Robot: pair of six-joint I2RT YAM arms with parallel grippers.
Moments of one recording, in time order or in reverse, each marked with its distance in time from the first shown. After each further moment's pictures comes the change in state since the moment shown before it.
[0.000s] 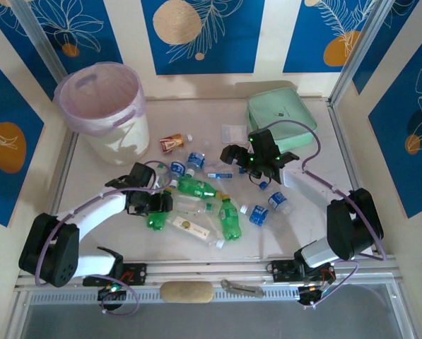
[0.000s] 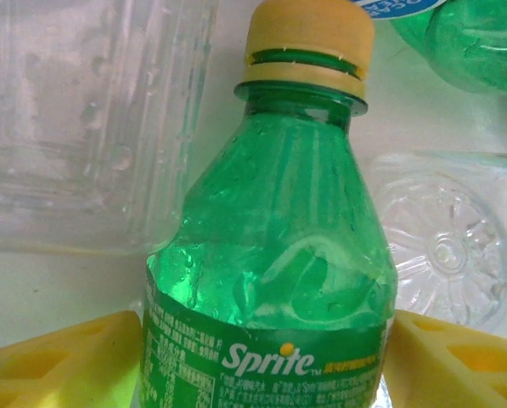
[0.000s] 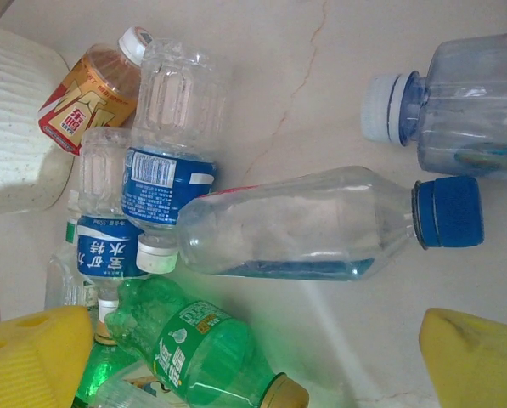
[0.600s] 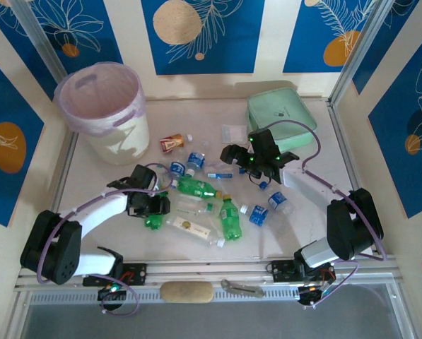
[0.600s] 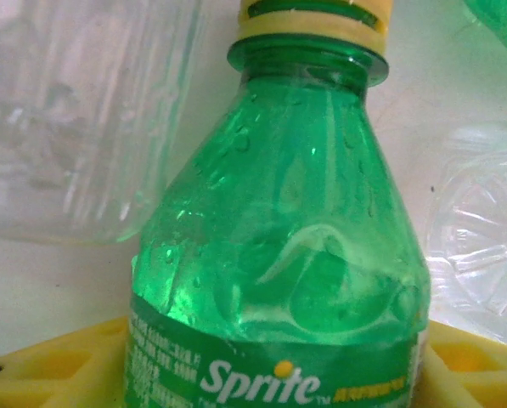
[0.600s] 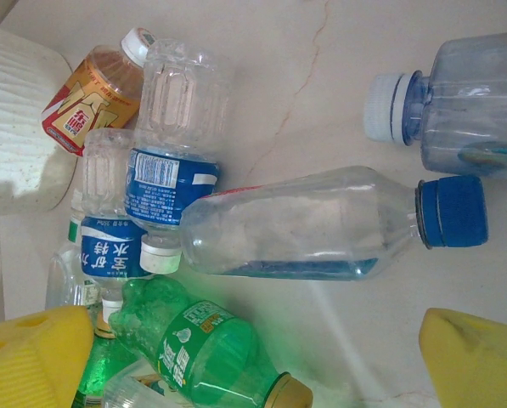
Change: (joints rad) left arm -0.005 0.021 -0.021 0.011 -0.039 -0.004; right arm 0.000 0.000 0.001 0.000 -0.003 0.008
